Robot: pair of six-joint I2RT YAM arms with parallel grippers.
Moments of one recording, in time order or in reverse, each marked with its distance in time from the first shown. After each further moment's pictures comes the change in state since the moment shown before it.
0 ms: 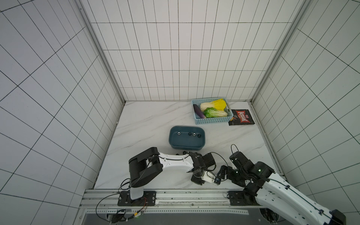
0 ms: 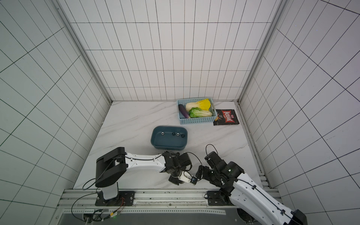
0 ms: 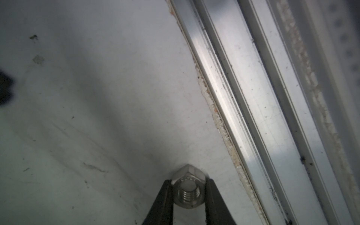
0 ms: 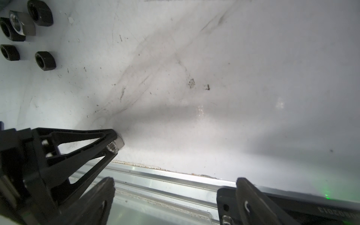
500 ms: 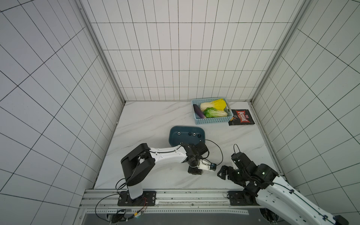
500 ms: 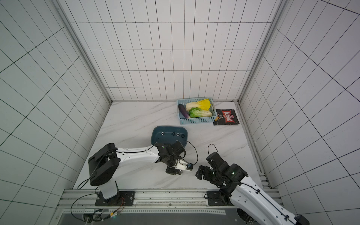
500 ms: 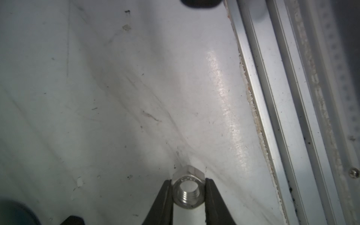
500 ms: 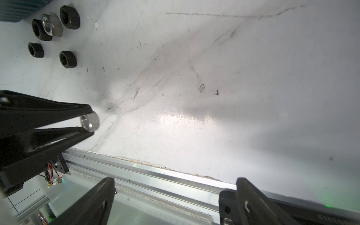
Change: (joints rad) left arm 0.181 -0.105 0.000 -0.051 0.117 -0.033; right arm 0.000 -0.070 0.004 -0.003 0.008 -0.040
